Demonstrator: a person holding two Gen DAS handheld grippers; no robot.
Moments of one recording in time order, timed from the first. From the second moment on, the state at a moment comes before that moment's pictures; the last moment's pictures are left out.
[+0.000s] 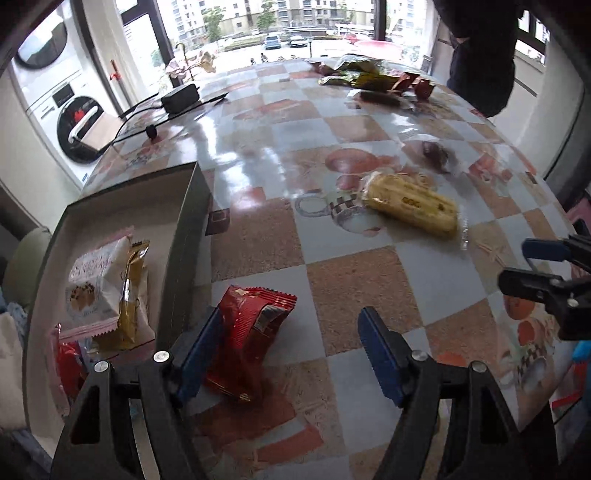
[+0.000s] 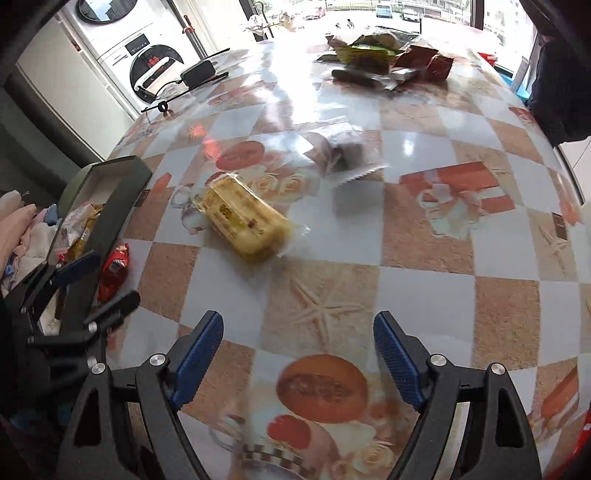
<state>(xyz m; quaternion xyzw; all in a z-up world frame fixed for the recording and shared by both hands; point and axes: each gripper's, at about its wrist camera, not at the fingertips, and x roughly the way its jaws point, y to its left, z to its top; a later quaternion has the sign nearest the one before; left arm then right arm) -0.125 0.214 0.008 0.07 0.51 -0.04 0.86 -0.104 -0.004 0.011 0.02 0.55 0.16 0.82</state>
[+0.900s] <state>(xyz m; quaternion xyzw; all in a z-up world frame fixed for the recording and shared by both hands) -0.134 0.222 0.021 -0.02 0.49 -0.03 0.87 -0.133 -0.010 -0.007 -0.07 0.45 0.14 0.88</state>
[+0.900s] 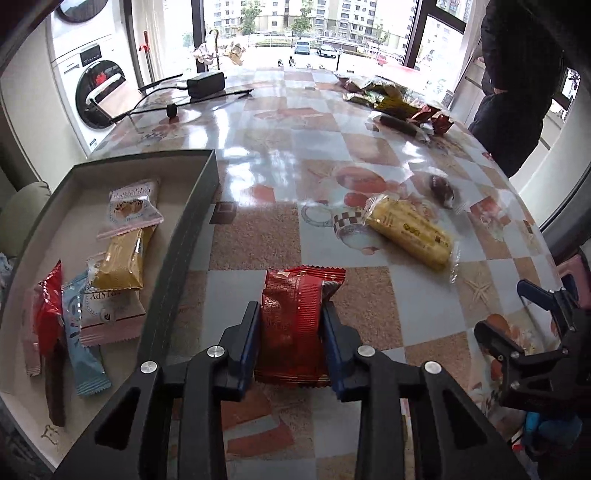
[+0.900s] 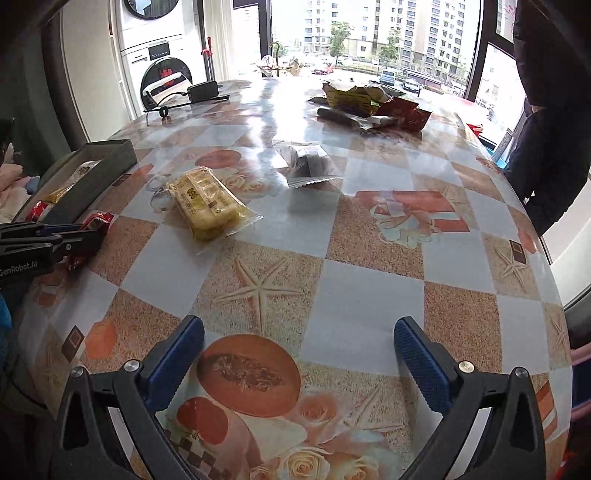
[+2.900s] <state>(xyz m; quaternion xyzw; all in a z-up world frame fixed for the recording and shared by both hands) -0.128 0.208 -0.012 -0.02 0.46 0.02 0.89 0.012 -0.009 0.004 0.01 0.55 0.13 0.82</state>
